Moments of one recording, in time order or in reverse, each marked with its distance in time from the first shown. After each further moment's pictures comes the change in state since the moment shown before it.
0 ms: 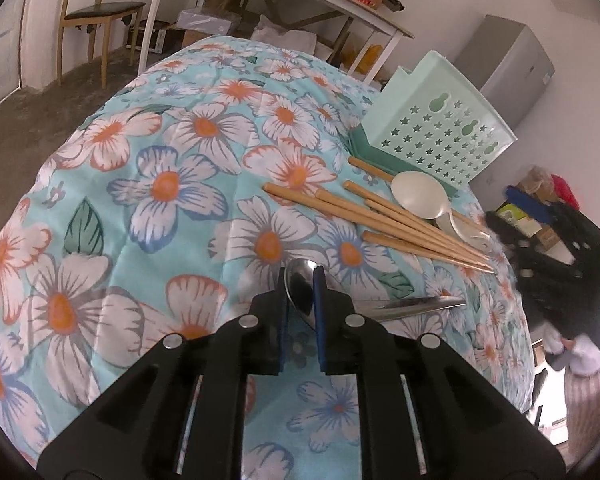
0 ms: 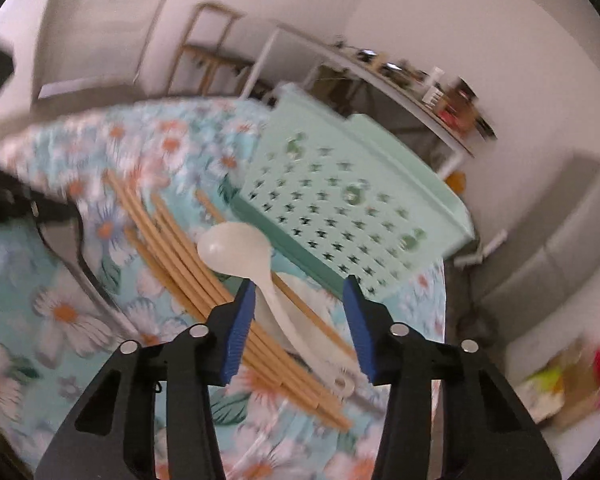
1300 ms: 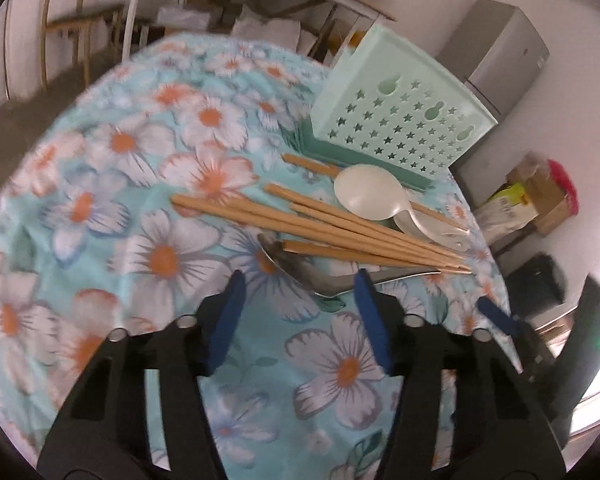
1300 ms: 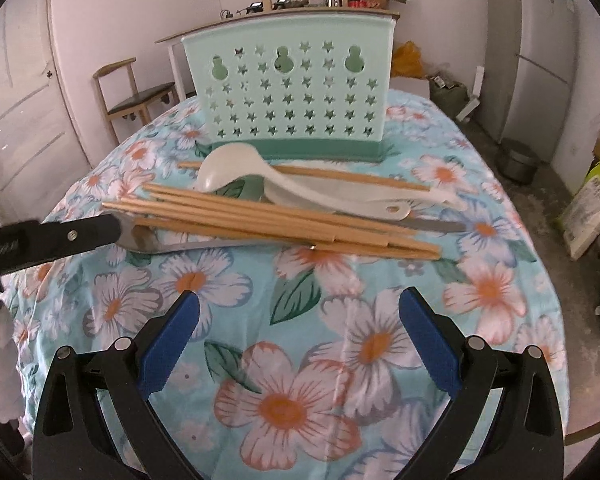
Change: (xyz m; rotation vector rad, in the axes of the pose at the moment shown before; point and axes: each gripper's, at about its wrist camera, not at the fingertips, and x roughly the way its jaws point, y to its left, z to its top) left arm 0.020 -0.058 0.013 0.015 0.065 -0.004; right arm -0.013 0.002 -0.085 0.764 0.108 0.162
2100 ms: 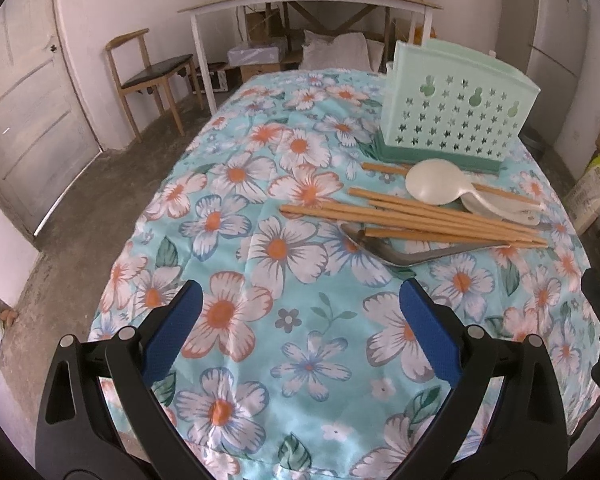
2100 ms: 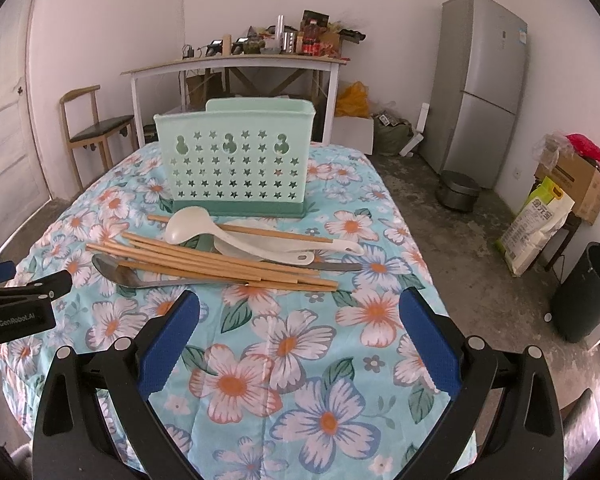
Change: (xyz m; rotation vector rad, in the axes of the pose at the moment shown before) left arm -0.056 -0.033 -0.022 0.147 -0.075 0.477; right arm -0.081 -0.006 0.014 -0.007 -0.134 -0.224
